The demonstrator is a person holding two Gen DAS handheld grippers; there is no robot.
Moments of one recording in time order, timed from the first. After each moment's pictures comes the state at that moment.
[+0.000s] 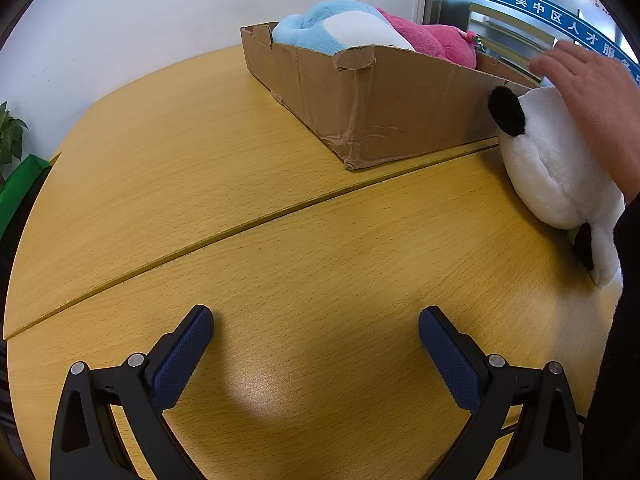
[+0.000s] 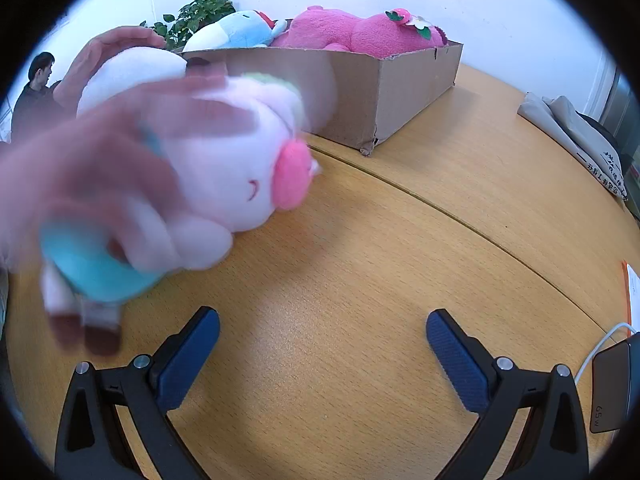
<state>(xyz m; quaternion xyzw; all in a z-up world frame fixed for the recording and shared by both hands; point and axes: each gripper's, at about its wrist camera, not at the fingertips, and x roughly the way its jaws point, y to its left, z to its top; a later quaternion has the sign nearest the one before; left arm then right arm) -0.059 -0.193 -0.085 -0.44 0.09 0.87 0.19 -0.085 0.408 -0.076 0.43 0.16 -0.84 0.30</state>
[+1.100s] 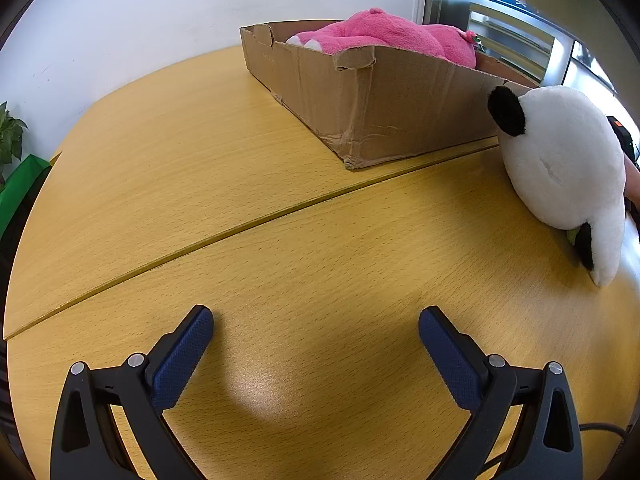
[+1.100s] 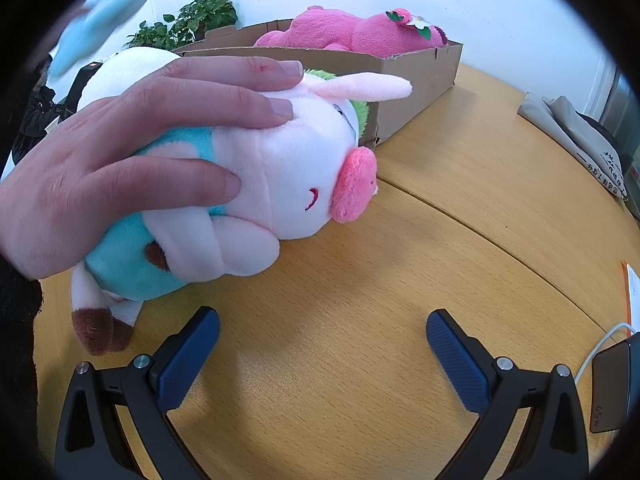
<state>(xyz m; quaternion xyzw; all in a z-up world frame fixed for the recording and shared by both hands) -0.071 -0.193 -0.082 -0.44 0.09 0.87 0.19 -0.087 0.405 -0.076 0.43 0.16 -0.84 0.29</state>
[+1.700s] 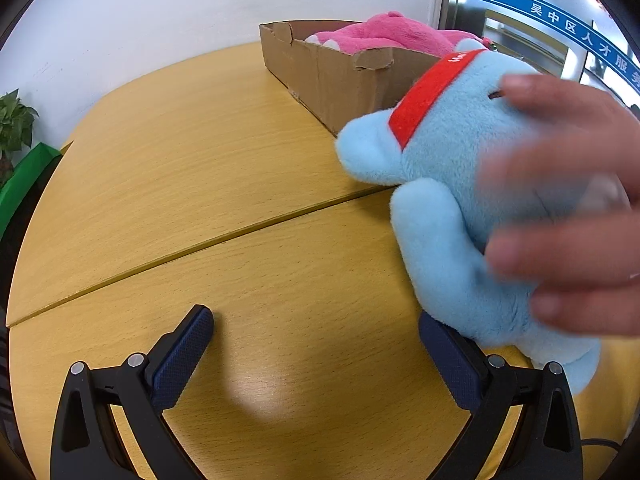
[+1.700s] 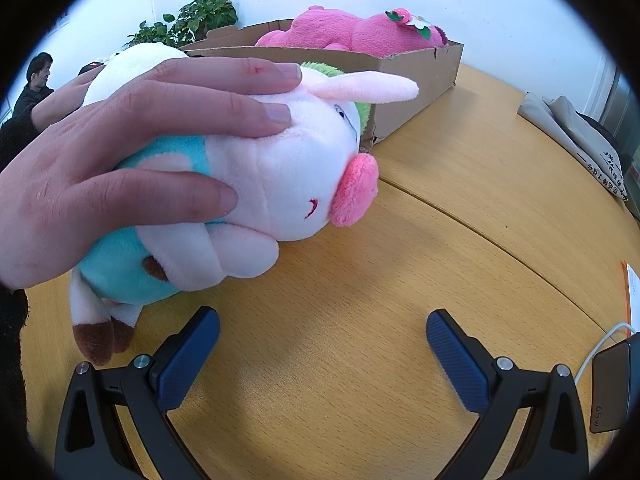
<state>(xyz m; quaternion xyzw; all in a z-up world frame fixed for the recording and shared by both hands) -0.074 -0.197 -0.083 -0.44 0.08 0.88 0.17 -0.087 0.405 -0.076 0.43 0.15 -0.84 0.29</state>
